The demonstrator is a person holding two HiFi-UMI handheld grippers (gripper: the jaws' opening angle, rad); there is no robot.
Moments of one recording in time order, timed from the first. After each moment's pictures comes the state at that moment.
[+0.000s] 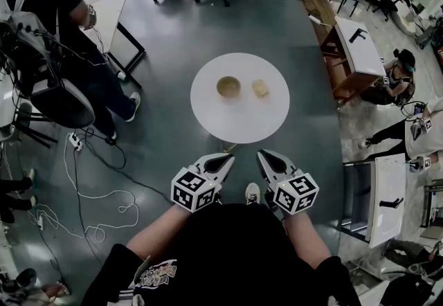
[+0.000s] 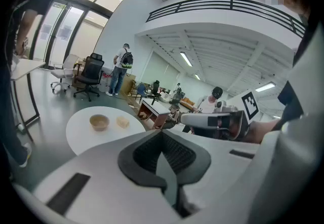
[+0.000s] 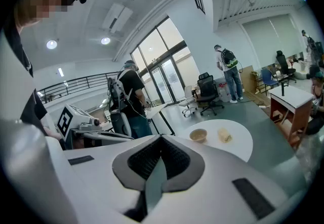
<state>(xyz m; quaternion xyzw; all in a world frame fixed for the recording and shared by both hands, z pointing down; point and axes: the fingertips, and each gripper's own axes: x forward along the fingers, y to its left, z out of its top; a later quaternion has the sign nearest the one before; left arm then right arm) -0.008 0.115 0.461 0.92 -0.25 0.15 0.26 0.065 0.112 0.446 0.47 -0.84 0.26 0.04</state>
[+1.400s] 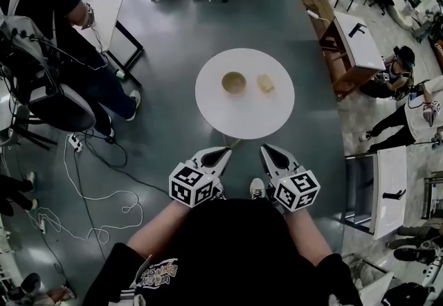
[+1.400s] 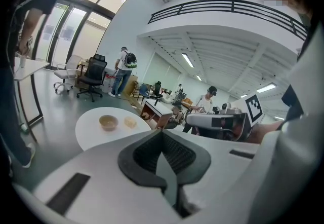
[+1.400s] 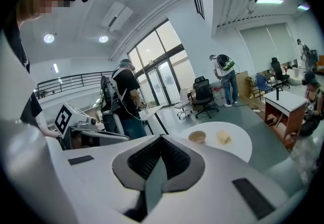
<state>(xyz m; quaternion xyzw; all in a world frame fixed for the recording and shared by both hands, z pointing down) -0.052 0.104 0.464 0.92 -0.26 0.15 0.26 0.039 0.110 0.446 0.50 -0.83 0.24 0.04</state>
